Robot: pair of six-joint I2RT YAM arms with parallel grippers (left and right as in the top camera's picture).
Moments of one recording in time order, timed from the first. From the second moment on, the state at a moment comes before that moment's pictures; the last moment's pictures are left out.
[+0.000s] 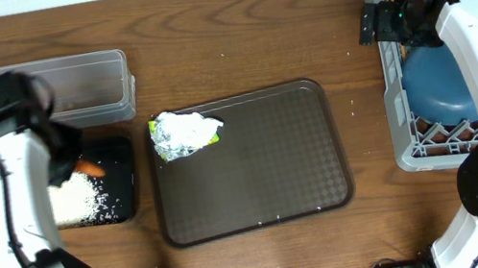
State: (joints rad) left arm 0.32 1.61 1.33 -1.10 -0.11 -0.82; right arm -0.01 1.87 1.75 -1.07 -0.06 0.22
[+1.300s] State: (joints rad) left arm 0.26 1.46 1.28 -1.04 0.24 -0.64; right arm -0.01 1.87 1.75 -1.07 -0.06 0.22
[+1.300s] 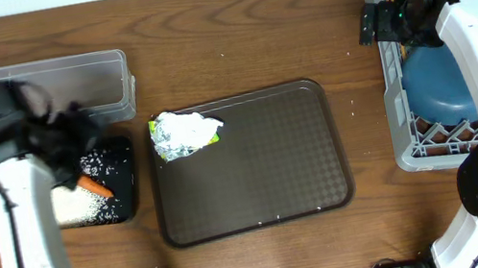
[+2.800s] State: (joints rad) left arm -0.40 1.92 1.28 -0.67 -0.08 -0.54; right arm -0.01 1.87 1.75 -1.07 -0.06 0.22
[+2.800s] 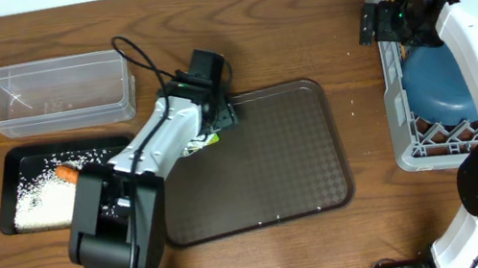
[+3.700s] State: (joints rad) left arm -0.43 1.88 1.28 -0.68 -0.05 -0.49; right arm -0.01 1.87 1.75 -1.07 -0.06 0.22
